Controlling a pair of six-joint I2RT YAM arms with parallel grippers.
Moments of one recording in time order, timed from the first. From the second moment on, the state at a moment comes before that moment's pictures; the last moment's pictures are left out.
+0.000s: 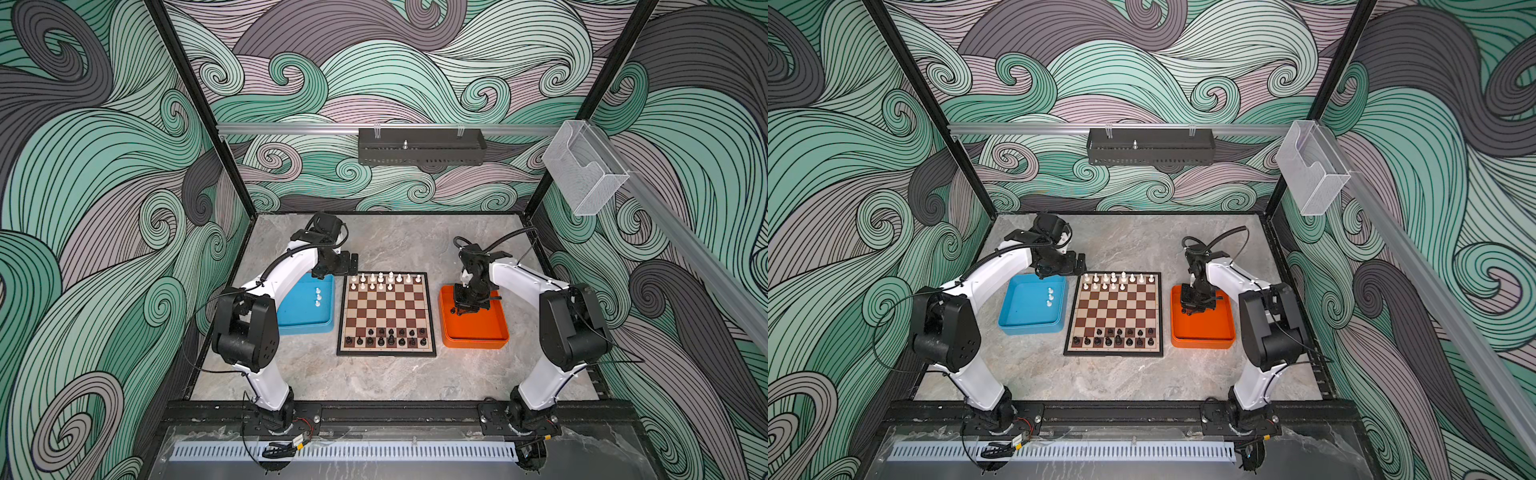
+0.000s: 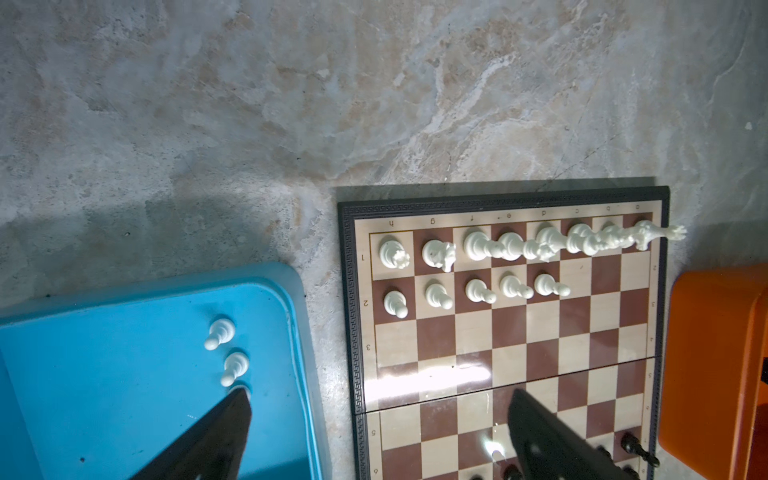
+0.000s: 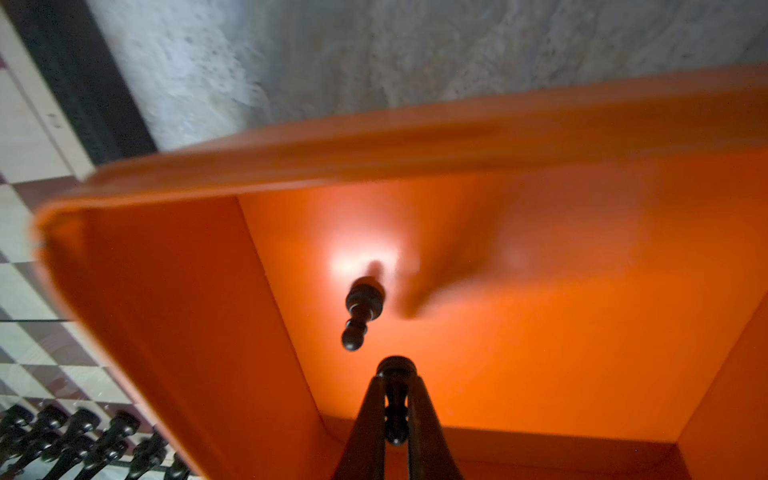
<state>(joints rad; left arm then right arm) -0.27 1.72 1.41 -0.87 0.07 -0.28 0.28 1.73 1.17 -0.96 -0.15 0.36</state>
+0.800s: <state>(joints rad) 0.17 1.75 1.43 -0.90 0.18 -0.39 0.79 1.98 1.79 -1.11 -0.09 0.35</state>
